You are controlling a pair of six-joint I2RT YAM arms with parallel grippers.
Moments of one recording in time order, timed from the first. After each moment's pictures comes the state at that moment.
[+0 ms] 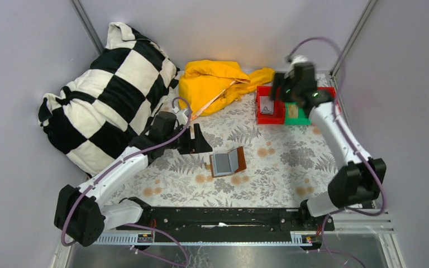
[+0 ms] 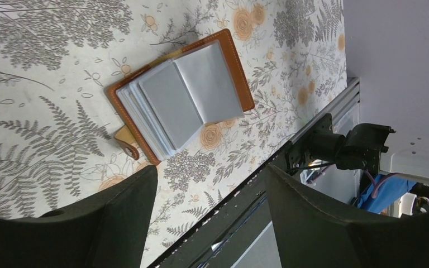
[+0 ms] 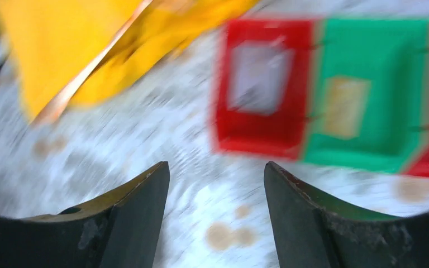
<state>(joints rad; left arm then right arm) -0.49 1.14 0.81 -0.35 0.48 -0.61 0.11 1.55 1.50 -0.59 -0.02 0.18</state>
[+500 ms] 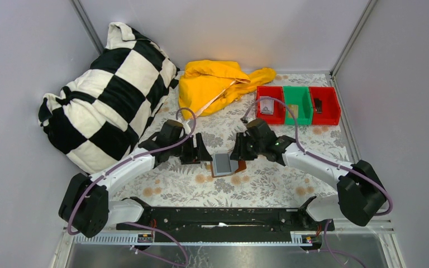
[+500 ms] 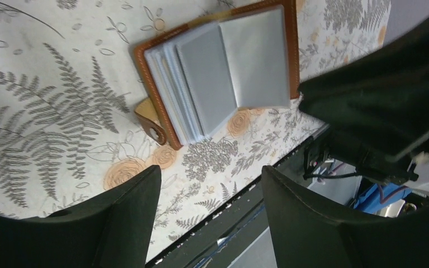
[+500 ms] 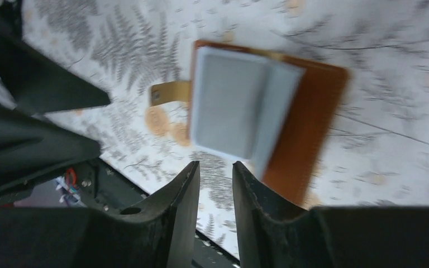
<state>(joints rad) -0.54 1.23 0.71 -0.30 0.45 -0.69 0.67 1.35 0.82 -0.31 -0.20 0.63</state>
